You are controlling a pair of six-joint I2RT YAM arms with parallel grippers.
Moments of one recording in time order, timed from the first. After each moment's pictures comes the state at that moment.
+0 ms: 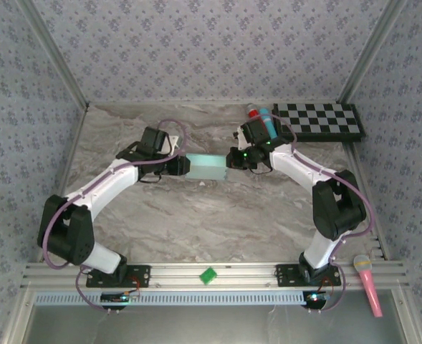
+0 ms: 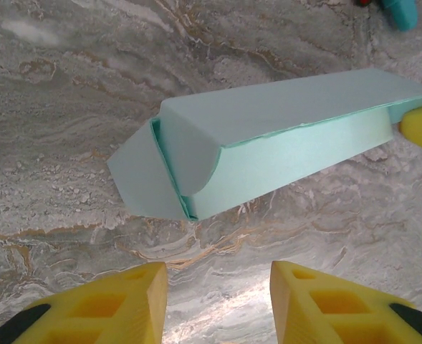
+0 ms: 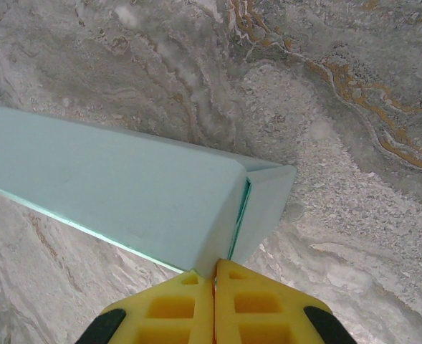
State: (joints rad) left arm -0.45 1.47 1.08 -0.50 0.29 -0.33; right arm 0.47 1.71 1.26 -0.53 -0.34 0.45
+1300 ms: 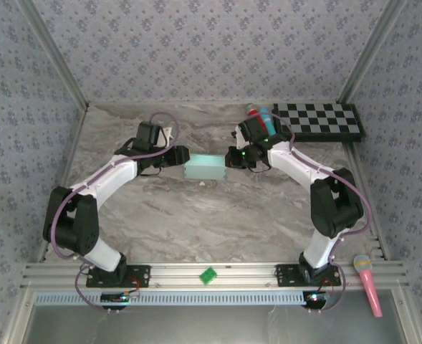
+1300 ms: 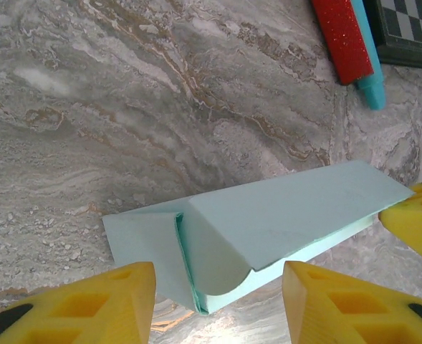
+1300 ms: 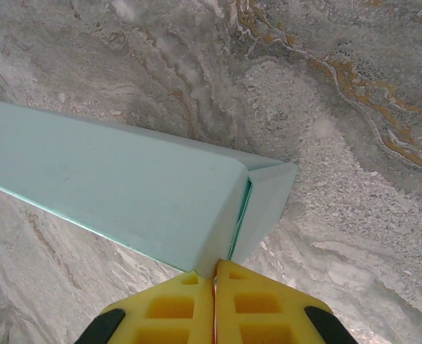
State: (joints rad) left arm -0.37 1.55 1.08 -0.33 0.38 -0.46; right arm 0.48 1.74 1.31 -0.58 -0.33 0.44
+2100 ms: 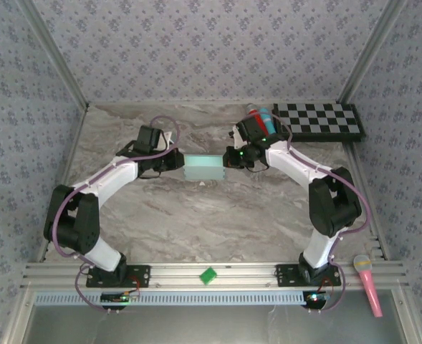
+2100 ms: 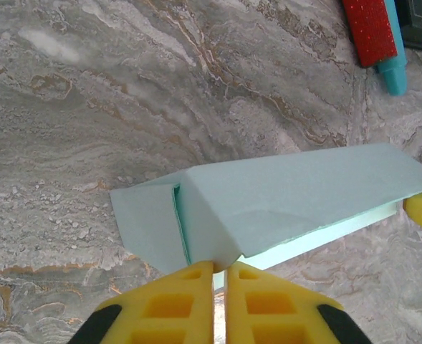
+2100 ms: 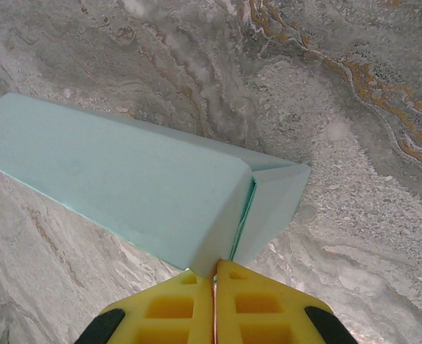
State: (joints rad) left arm -0.37 1.56 1.05 -0.34 0.38 -0.46; right arm 0.49 1.75 1.33 -0.59 -0.33 0.44
